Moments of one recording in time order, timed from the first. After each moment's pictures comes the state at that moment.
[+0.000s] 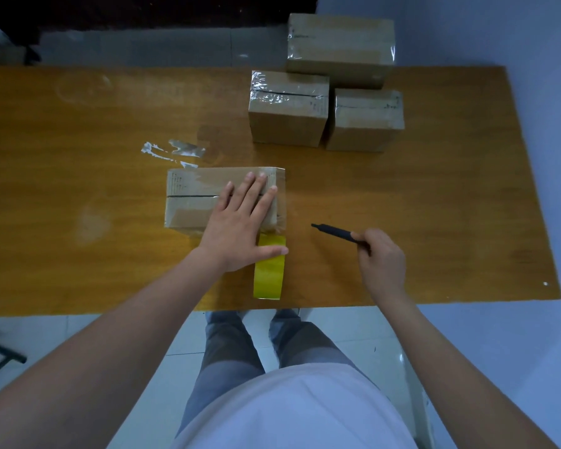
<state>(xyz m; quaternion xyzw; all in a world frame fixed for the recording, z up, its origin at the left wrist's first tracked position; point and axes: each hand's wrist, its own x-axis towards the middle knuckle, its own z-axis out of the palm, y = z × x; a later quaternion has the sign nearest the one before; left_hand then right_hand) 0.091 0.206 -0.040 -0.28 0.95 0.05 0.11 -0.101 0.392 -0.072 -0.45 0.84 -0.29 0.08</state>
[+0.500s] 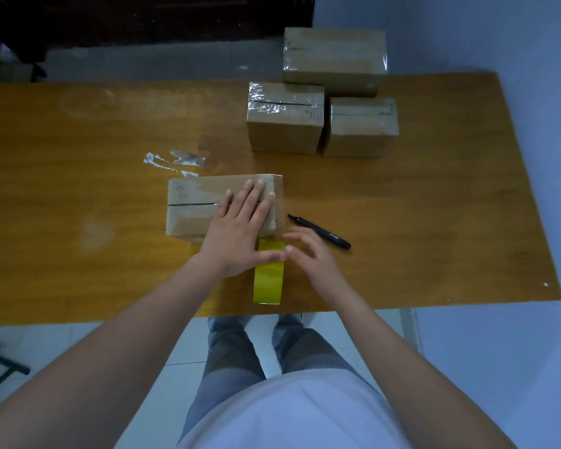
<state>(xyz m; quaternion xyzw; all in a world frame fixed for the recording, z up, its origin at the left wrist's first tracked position) 0.092 0.207 -0.040 -0.27 0.95 0.06 0.10 -0.037 0.340 -0.063 -0.33 0.68 -0.43 0.49</state>
